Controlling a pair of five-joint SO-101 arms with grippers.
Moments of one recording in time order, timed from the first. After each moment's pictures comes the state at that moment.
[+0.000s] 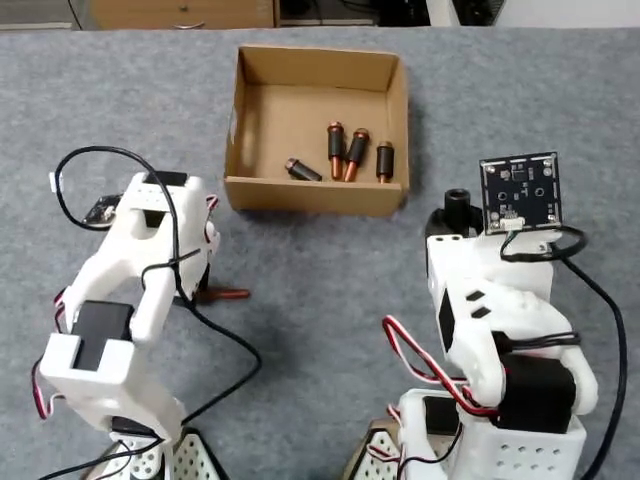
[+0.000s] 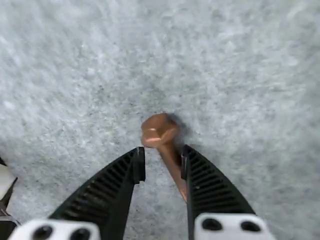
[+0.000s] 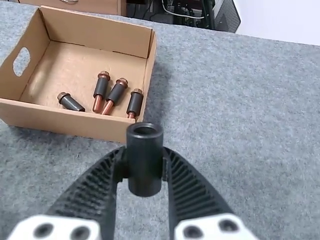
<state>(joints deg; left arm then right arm) 2.3 8.4 22.3 77.8 66.8 1.9 -66.2 31.1 77.9 1.8</state>
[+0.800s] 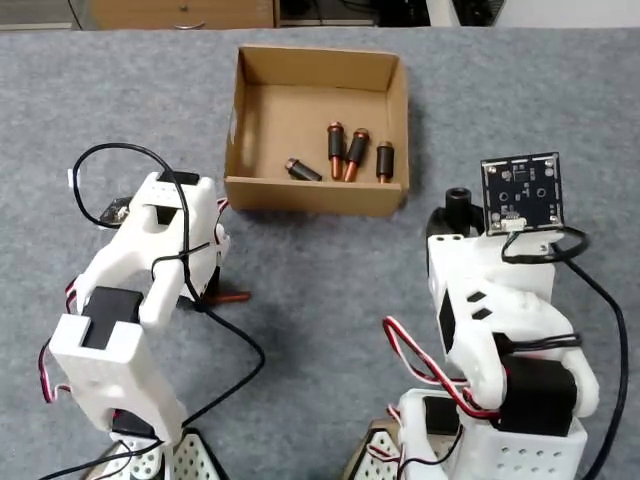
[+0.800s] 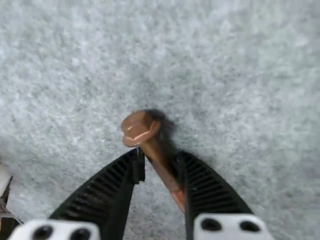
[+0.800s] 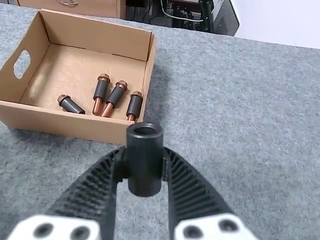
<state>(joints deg) 2.8 18.7 19.8 77.4 66.9 1.9 -66.2 30.5 77.9 1.8</state>
